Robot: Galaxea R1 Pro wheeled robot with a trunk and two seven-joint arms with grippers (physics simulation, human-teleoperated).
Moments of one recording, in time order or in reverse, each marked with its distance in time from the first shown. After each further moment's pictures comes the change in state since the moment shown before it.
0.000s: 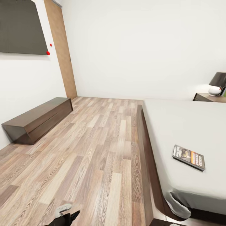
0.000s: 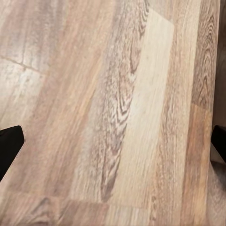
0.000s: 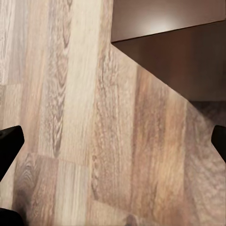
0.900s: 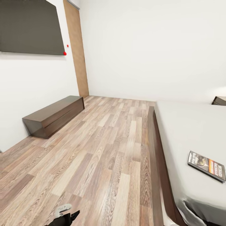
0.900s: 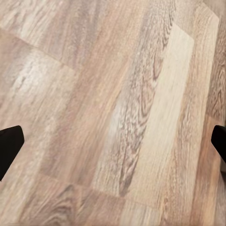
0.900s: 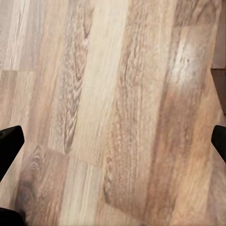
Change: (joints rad) left arm 0.000 0.000 0.000 0.000 0.000 -0.002 0.000; right arm 0.000 0.000 0.000 0.000 0.001 0.000 0.000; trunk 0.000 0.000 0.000
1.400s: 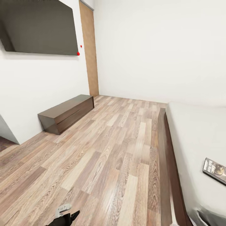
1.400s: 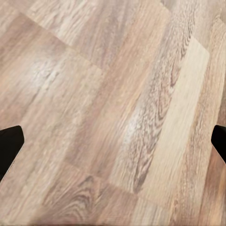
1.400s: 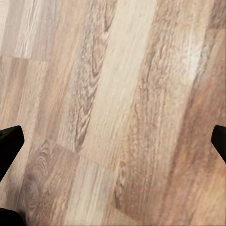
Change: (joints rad) left arm 0.001 0.000 0.000 0.000 0.000 0.000 0.000; right arm 0.000 0.000 0.000 0.000 -0.001 0.000 -0.001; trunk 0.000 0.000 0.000
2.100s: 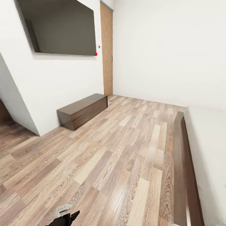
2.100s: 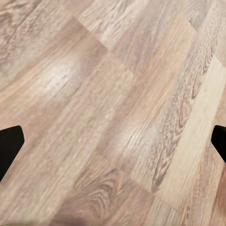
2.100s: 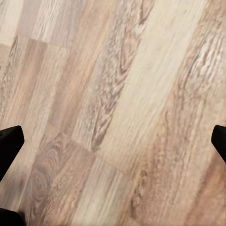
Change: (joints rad) left arm 0.000 0.000 0.000 0.001 0.001 0.000 0.000; right arm 0.000 0.000 -0.001 0.000 0.000 0.000 0.000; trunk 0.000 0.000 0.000
